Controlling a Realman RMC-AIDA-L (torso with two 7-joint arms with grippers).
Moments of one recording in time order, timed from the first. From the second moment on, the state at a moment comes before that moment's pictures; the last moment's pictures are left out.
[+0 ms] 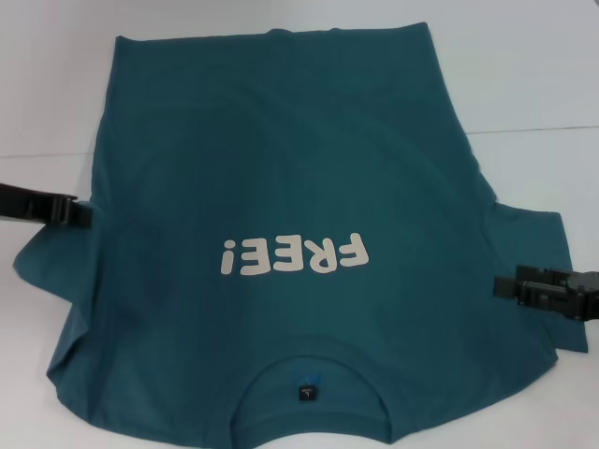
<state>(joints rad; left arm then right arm) -0.68 -2.08 0.77 1.23 2.62 1.46 -2.51 0.41 2.01 -0.40 -0.66 -2.12 -1.57 1.69</state>
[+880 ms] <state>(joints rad) -0.73 -2.11 0.77 1.21 2.62 1.43 -2.57 0.44 2.01 -0.43 -0.65 -2.12 -1.57 1.70</state>
